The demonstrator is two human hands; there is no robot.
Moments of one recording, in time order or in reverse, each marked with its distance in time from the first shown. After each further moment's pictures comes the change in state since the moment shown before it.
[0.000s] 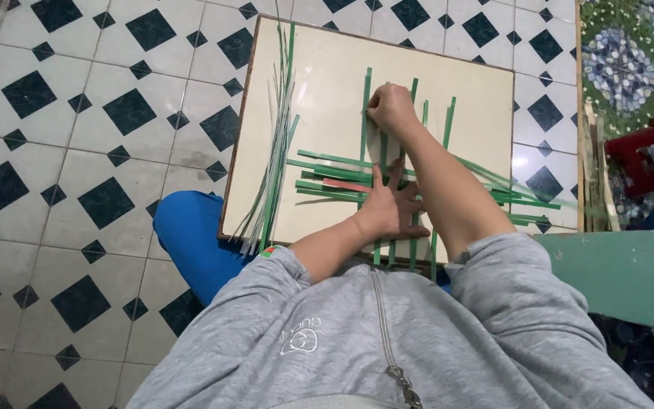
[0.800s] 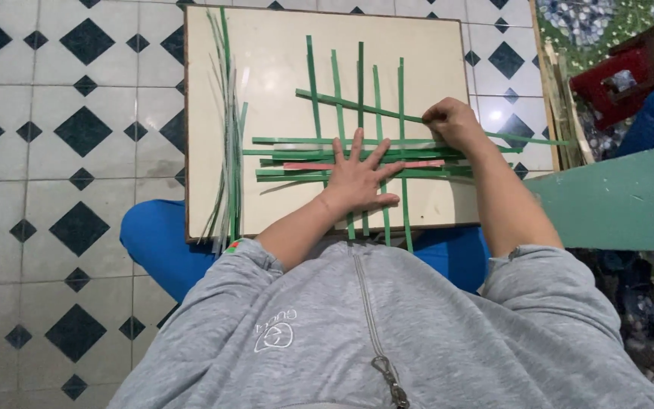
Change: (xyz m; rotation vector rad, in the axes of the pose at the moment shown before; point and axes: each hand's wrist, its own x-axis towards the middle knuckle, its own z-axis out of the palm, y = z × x) left_hand 0.011 0.006 0.001 -0.027 -0.118 -0.036; right_hand -0.137 0.170 -0.084 0.030 -0.032 0.172
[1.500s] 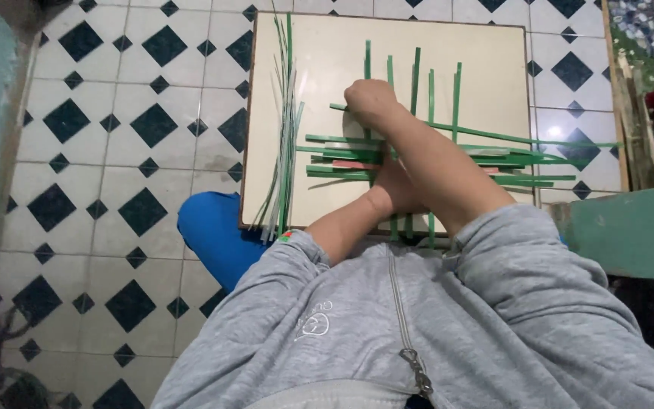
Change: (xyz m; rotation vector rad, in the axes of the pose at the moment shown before) left_hand -0.011 0.003 -0.013 0.104 0.191 -0.056; right_hand 0.081 -0.224 0.106 -0.589 -0.167 -0.545
